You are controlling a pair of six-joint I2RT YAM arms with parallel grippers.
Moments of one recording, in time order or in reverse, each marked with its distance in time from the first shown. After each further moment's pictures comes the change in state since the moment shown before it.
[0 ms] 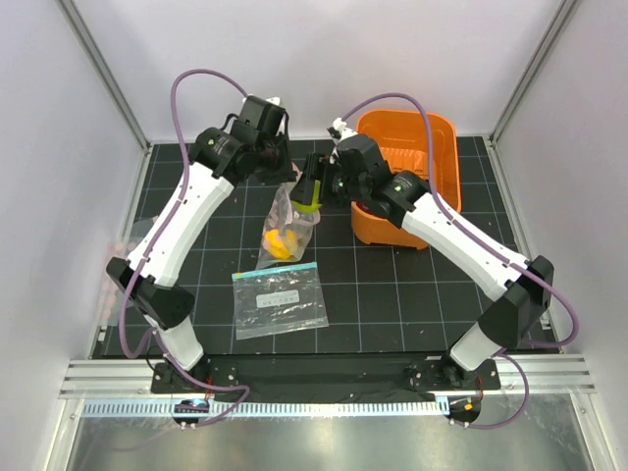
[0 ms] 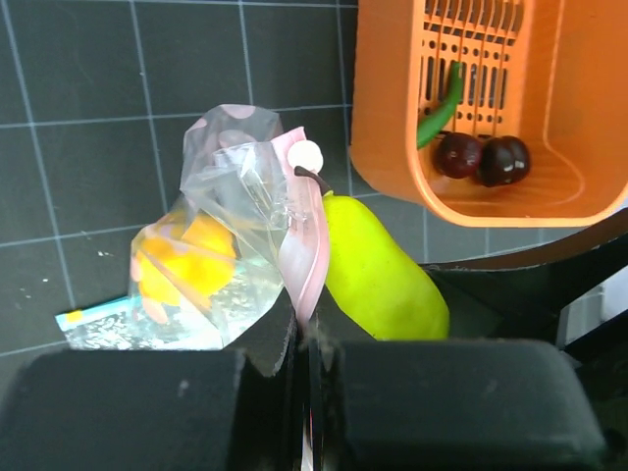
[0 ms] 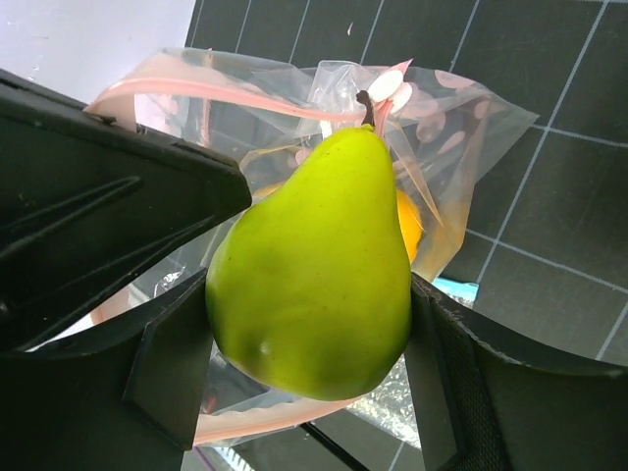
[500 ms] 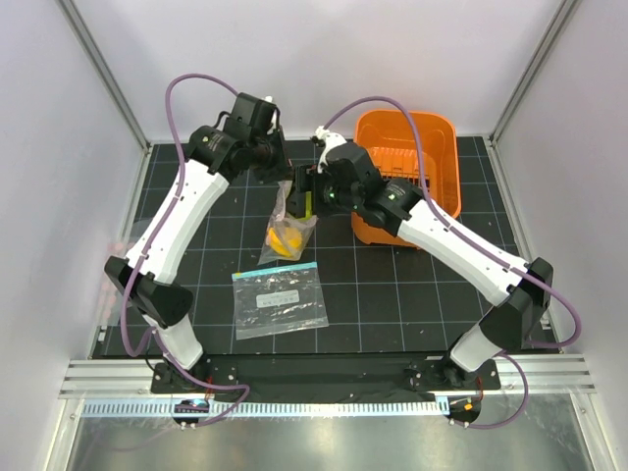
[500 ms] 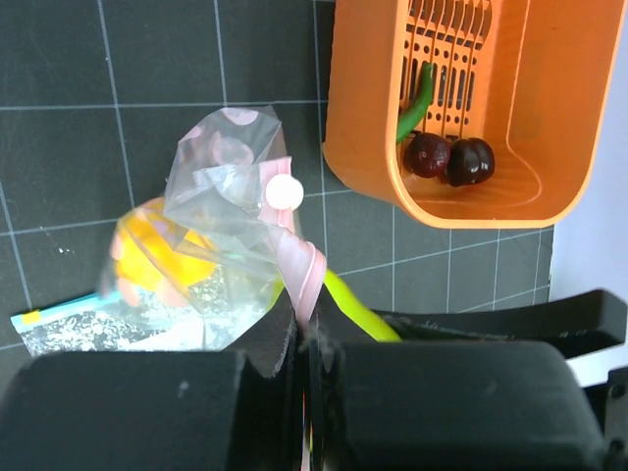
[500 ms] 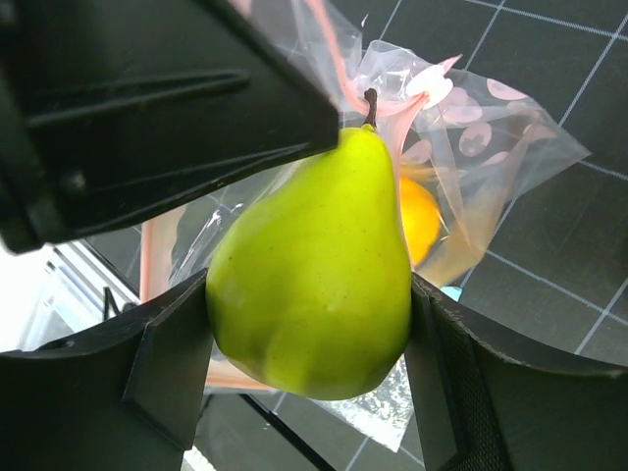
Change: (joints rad) left arm 0.058 0.000 -0.023 0.029 0.115 -0.051; right arm 0.076 -0.013 0.000 0.000 0.045 -0.130
